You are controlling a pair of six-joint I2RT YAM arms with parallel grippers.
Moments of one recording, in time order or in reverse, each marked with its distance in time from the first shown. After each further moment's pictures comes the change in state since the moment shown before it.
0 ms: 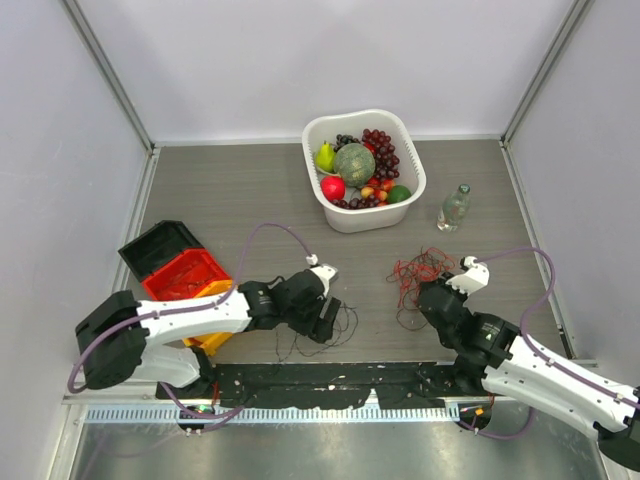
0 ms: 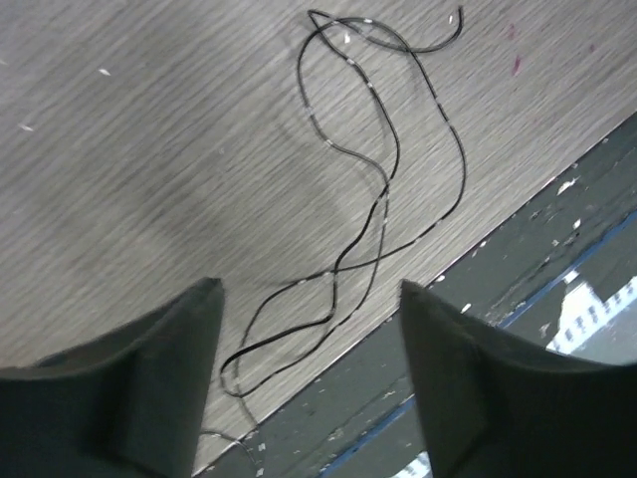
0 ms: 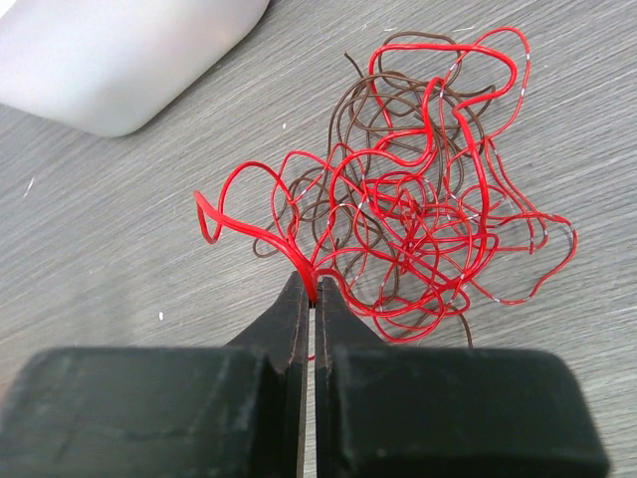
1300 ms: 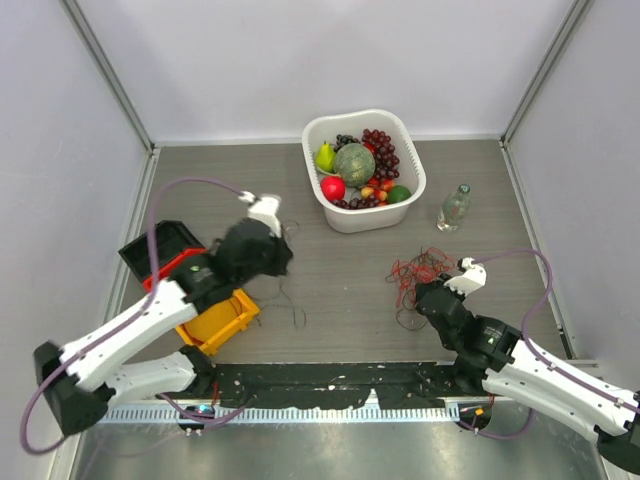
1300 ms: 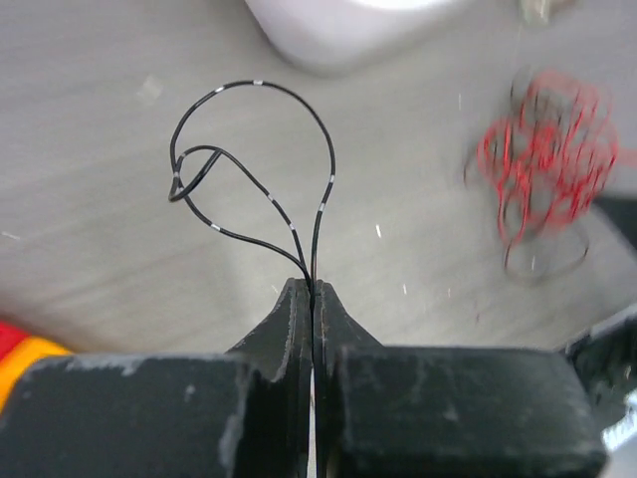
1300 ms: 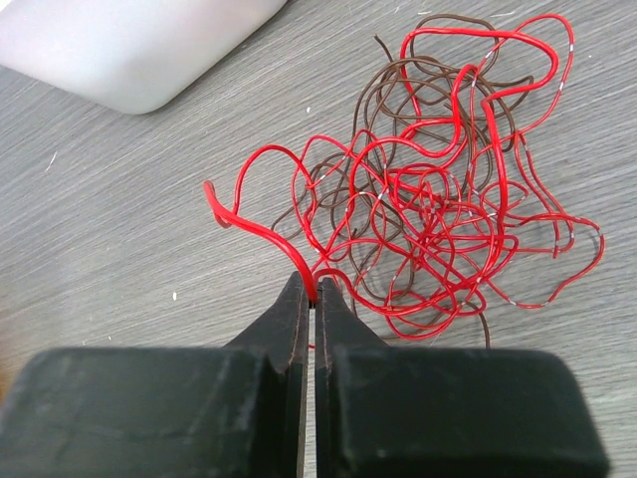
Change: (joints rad) left arm 0.192 -0.217 0.226 -0.126 -0.237 0.049; right arm 0.000 -0.048 -0.036 0.053 -0.061 -0.056
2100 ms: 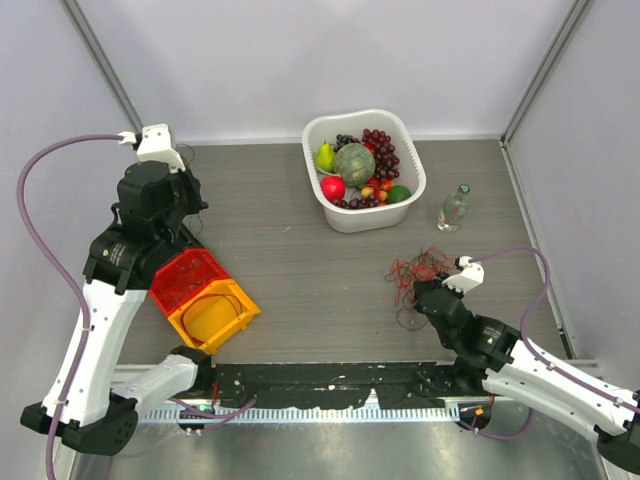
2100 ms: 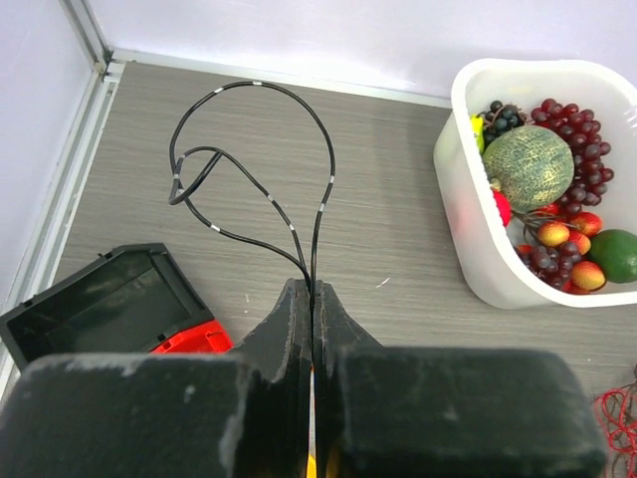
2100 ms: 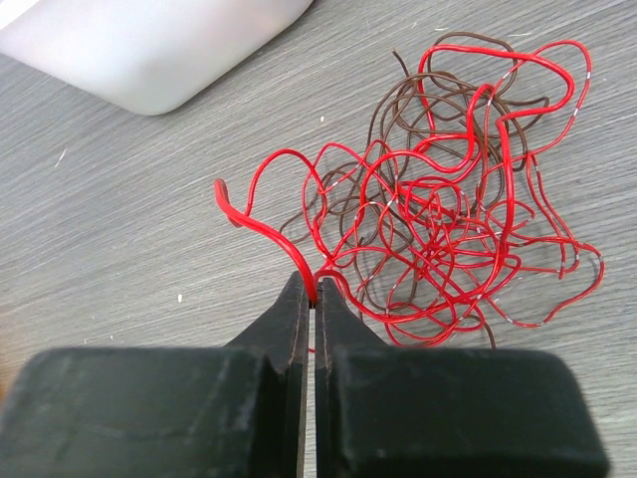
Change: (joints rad) left arm 0.541 -0.061 0.521 -0.254 -0.111 0.233; right arm 0.000 0.006 -0.004 0.058 0.000 -0.067
